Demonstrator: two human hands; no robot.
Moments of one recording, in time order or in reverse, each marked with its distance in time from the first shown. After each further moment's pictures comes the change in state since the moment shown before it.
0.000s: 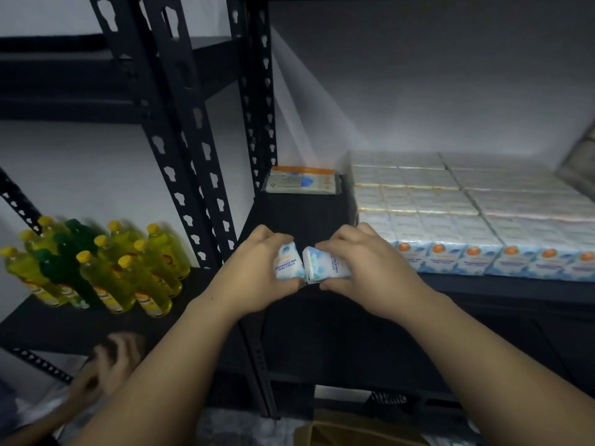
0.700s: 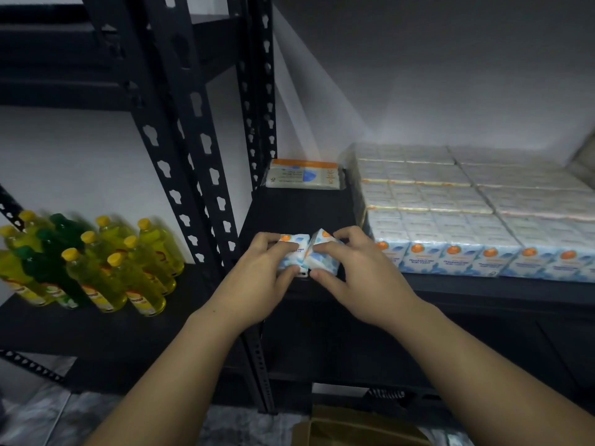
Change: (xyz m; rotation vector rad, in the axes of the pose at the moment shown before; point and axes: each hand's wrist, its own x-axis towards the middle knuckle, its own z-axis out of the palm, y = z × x) left_hand 0.003 -0.025 0.024 -0.056 0.012 0.013; right_hand 0.011 -0.005 0.035 0.096 0.042 0.144
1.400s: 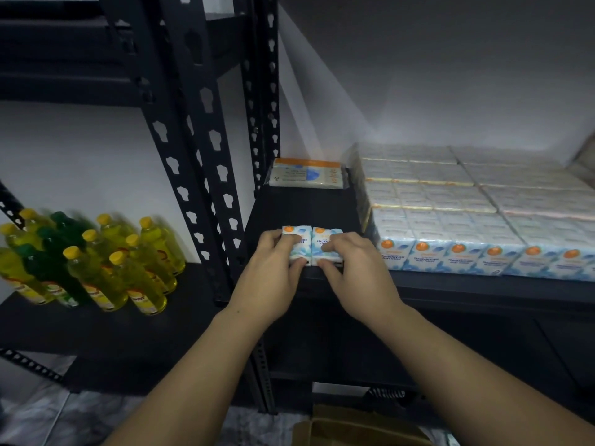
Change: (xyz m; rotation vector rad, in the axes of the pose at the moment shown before) left_hand 0.003 0.008 0.017 -0.012 0.112 -0.086; right_hand 0.008 -0.003 0.032 0.107 0.169 0.121
